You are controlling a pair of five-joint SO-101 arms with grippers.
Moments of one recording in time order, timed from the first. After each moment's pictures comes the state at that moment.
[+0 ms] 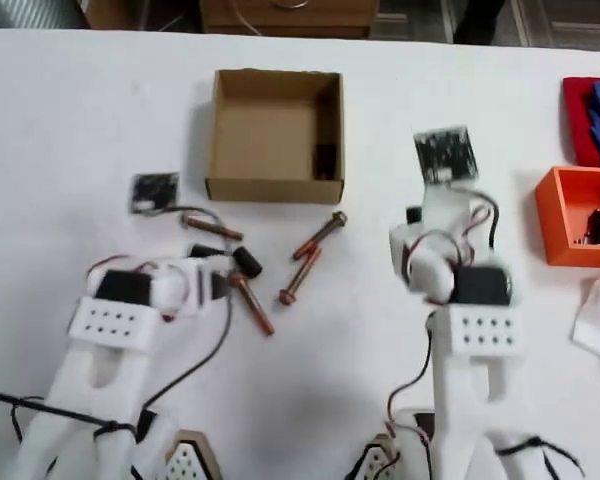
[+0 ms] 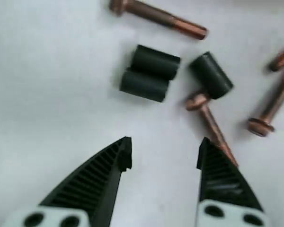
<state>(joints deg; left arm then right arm) 3.6 -41.4 55.0 64.7 13.0 -2.2 -46.1 50.2 55.7 12.4</state>
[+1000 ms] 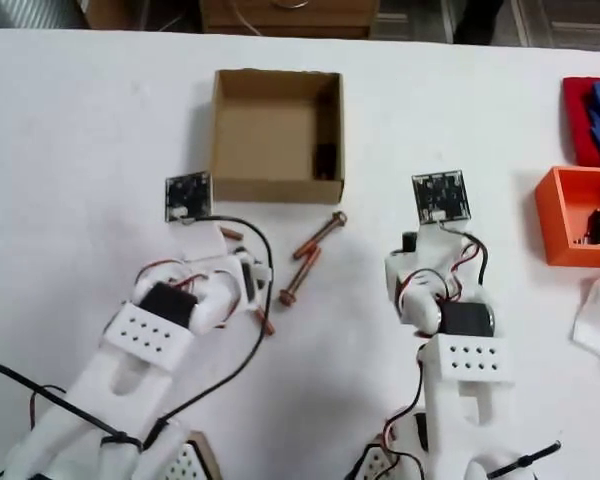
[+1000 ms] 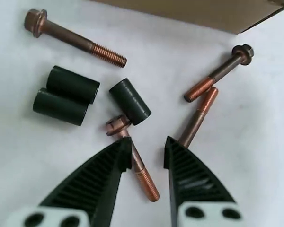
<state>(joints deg) 15.2 -41.0 61.5 45.4 32.9 -1.8 -51.3 64.9 44.9 10.7</state>
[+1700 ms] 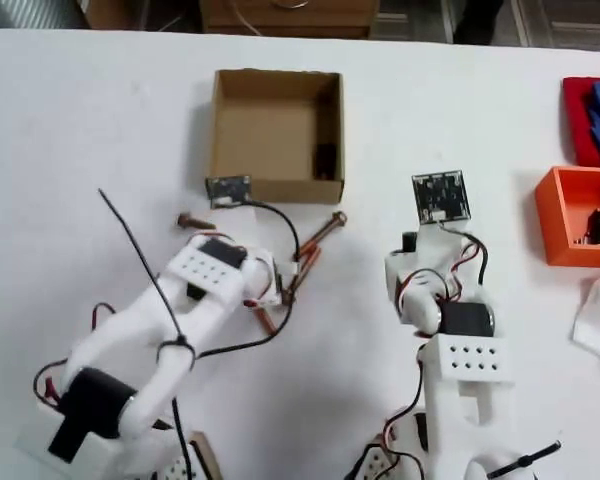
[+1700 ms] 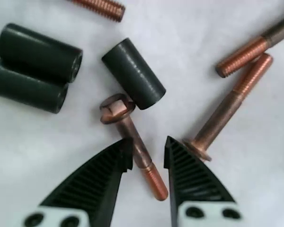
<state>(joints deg) 18.8 -6.4 44.4 49.5 35.5 -1.8 -51.3 64.9 44.9 10.7</state>
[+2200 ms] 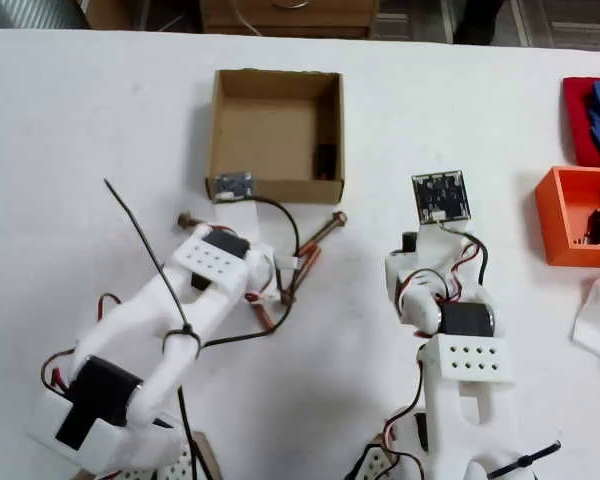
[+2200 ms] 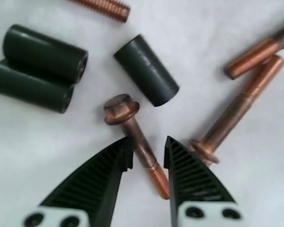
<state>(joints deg) 18.5 -3.7 41.6 54.5 35.4 -1.8 -51.3 64.9 44.9 10.7</state>
